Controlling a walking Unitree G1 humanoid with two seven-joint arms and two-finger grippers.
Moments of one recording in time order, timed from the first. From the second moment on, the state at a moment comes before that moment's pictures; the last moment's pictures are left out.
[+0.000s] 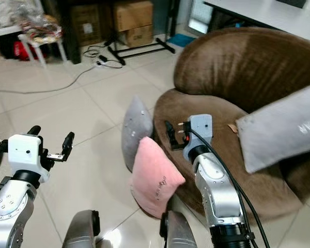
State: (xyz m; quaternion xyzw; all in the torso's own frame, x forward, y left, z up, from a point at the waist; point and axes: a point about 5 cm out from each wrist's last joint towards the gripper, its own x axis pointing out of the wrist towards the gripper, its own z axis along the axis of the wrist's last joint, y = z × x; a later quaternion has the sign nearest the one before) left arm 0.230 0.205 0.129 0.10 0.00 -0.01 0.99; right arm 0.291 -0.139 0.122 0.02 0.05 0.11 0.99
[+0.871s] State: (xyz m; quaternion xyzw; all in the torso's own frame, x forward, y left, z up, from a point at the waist) left arm 0.232 0.209 0.130 0.11 0.00 -0.01 0.99; right arm 0.290 -0.126 0.118 0.03 0.06 0.12 0.99
